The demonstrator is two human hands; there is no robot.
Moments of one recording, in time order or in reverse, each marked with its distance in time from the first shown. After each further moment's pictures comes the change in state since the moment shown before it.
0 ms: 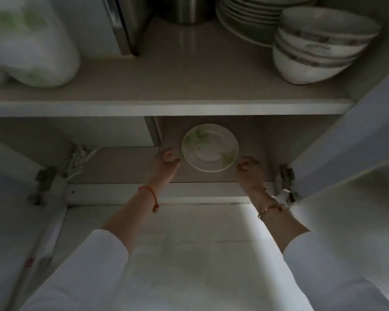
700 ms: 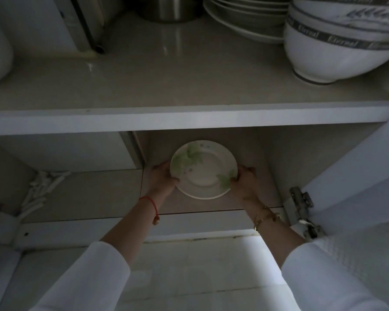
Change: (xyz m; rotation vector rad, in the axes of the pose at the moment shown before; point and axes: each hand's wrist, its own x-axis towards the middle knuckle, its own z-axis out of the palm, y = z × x) left_hand 0.080 -0.013 0.050 0.065 -0.095 0.196; right_hand 0.081 0.027 0.046 -0.008 -0.036 0.040
